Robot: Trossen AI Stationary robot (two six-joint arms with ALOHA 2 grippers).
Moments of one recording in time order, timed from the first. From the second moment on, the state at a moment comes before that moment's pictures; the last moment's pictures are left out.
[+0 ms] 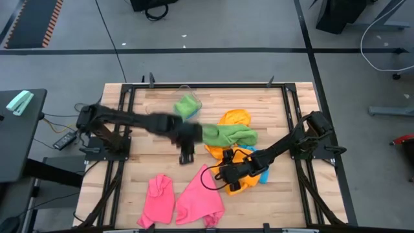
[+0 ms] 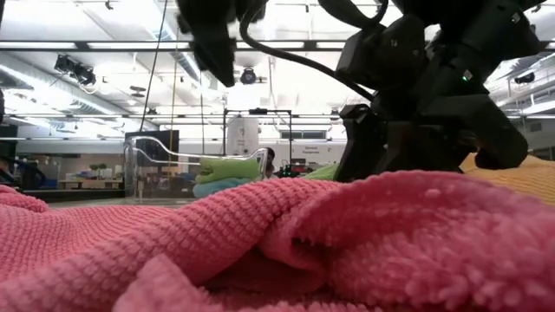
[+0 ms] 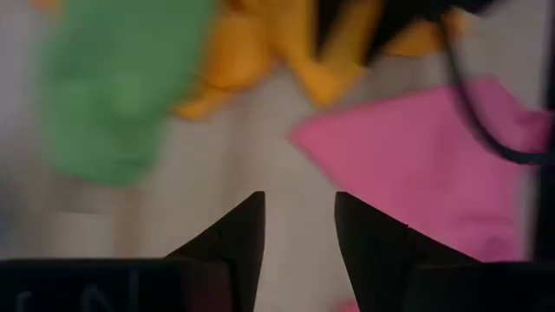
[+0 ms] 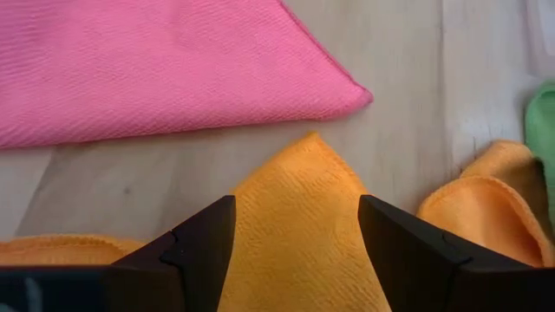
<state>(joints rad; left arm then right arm) -0.14 1.65 1.42 -0.89 0.06 -0.29 0.42 1.84 0.92 -0.01 0.35 0.04</state>
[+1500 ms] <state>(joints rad) -0.70 2.11 1.65 -1.43 0.04 -1.26 0.54 1.84 0.92 0.10 0.22 0.02</state>
